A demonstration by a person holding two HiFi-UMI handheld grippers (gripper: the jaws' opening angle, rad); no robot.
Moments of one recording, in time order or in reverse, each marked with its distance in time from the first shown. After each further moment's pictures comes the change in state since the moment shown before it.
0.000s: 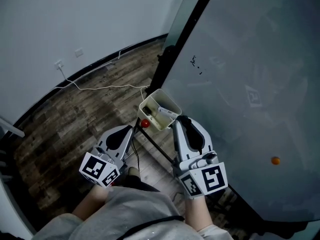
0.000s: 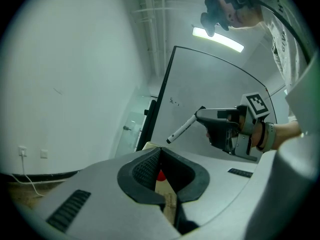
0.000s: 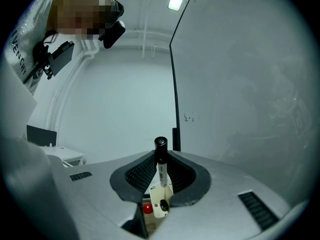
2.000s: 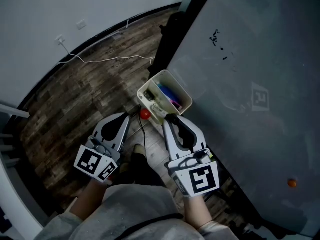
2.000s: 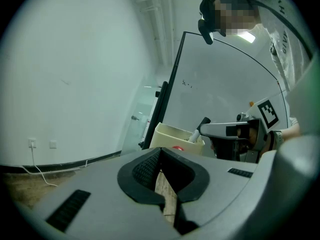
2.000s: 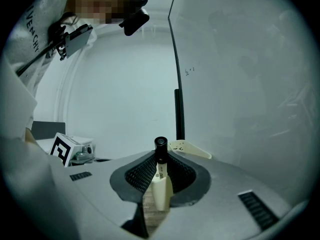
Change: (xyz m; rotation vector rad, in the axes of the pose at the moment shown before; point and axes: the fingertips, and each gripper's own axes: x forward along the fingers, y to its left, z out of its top) left arm 0.028 0.033 -0.055 -0.033 0.107 0.088; right arm 0.030 -0.008 -0.098 0.016 0.157 0.103
